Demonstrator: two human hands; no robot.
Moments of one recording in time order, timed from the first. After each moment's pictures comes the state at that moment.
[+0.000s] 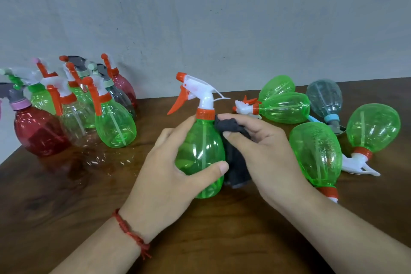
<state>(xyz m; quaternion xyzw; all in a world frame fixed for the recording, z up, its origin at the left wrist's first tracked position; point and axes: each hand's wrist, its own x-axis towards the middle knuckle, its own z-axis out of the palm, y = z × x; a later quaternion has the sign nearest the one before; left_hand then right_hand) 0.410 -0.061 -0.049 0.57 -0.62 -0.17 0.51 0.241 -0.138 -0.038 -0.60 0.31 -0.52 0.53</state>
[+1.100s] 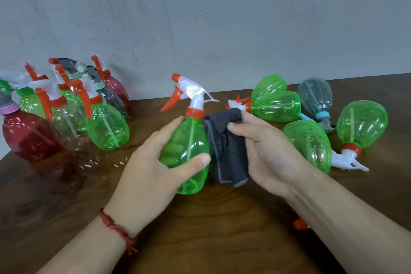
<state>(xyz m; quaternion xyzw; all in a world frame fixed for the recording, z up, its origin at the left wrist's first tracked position) 0.422 -0.066 -0.049 0.59 -0.59 -0.24 0.50 0.226 -0.149 -0.026 -0.47 0.28 -0.41 0.73</state>
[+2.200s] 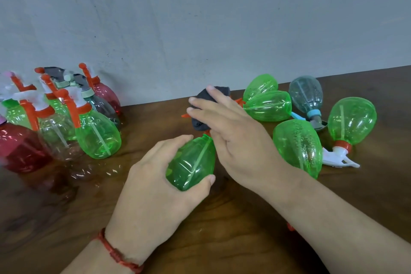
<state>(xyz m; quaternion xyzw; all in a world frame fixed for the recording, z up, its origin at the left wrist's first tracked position) 0.396 -0.053 -0.041 0.64 -0.65 -0.08 0.41 0.232 -0.167 -0.031 -0.88 0.25 -0.41 0.06</state>
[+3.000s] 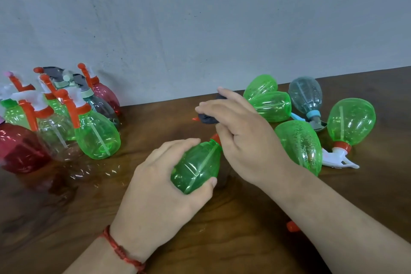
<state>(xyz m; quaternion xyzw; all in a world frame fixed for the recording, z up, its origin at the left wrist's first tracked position) 0.396 -0.056 -0.044 0.62 -0.68 -0.06 0.39 0.226 -0.173 -0.028 -0.85 0.26 -0.46 0.06</state>
